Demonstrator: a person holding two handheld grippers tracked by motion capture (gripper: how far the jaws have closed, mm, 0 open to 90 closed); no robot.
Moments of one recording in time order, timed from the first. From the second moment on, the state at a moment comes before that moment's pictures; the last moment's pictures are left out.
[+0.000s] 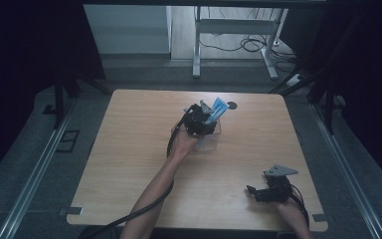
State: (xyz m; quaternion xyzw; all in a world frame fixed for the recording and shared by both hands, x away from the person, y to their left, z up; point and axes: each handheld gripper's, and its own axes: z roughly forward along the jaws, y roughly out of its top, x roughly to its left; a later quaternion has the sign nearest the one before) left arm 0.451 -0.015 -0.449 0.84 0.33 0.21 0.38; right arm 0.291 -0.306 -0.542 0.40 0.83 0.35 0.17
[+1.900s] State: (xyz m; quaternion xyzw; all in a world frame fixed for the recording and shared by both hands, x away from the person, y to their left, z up) left arm 0.400 0.020 -0.437 0.84 0.32 0.15 0.41; right arm 0.291 -0.306 -0.542 0.40 0.83 0.35 0.17
